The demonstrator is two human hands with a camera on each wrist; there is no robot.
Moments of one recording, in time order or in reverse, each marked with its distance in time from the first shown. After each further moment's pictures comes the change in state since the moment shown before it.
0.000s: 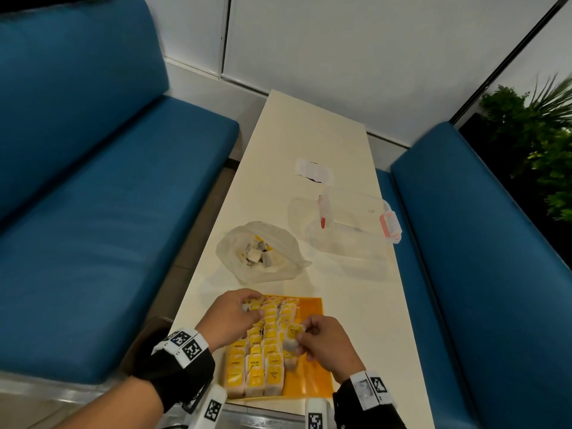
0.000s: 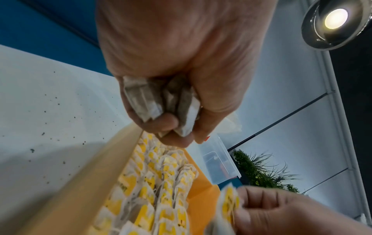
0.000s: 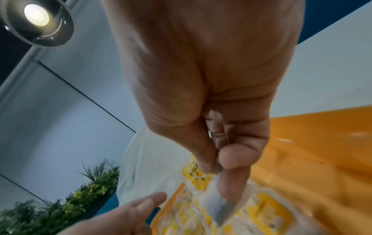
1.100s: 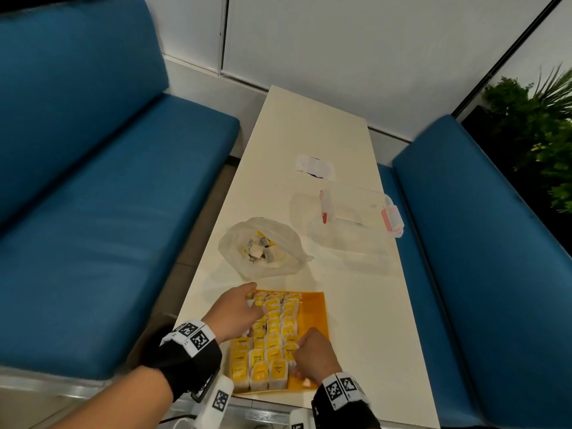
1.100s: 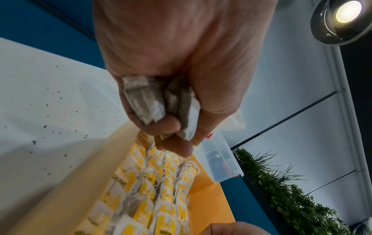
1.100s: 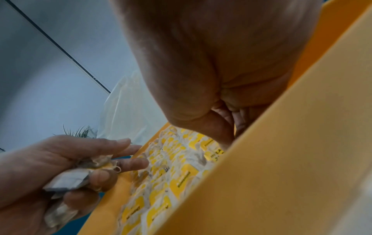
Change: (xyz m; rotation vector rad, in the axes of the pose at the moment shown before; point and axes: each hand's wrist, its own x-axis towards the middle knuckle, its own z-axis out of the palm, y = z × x) left_hand 0.009 -0.006 0.001 0.096 -0.048 -0.088; right_hand 0.018 0.039 0.042 -0.351 0.023 0.280
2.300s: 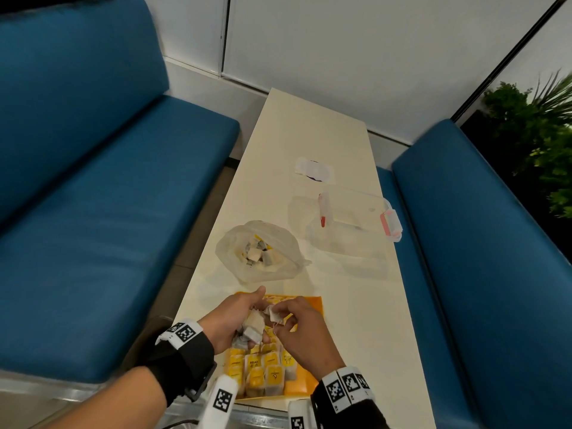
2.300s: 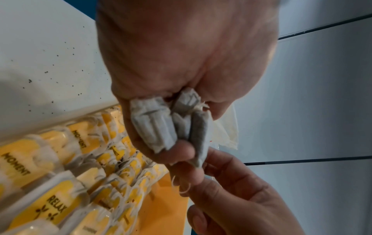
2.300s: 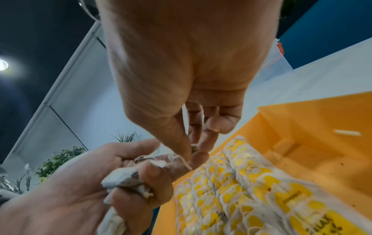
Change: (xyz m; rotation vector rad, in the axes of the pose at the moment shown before) left_hand -0.022 0.033 -0.002 -0.698 -0.256 -0.270; right_hand -0.037 -0.049 -0.035 0.105 0.134 -0.627
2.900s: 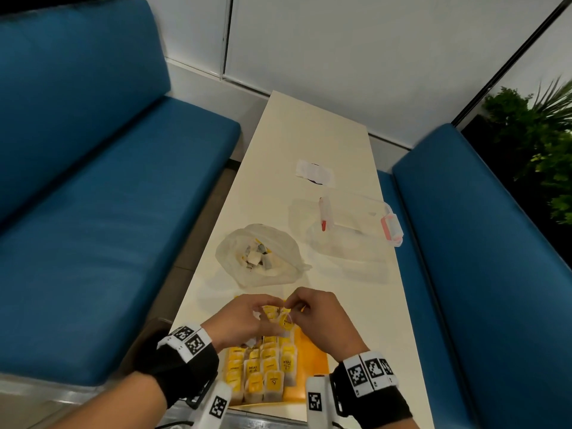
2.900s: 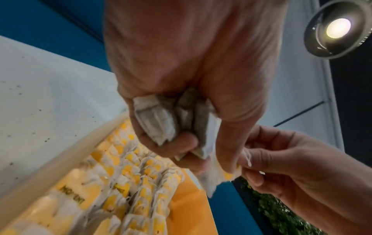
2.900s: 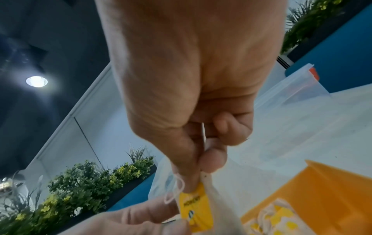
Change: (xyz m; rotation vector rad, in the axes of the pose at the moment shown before) left_hand 0.002 0.002 -0.004 0.554 -0.007 0.332; right_hand 0.016 -0.021 -0.049 -0.160 -0.038 -0.012
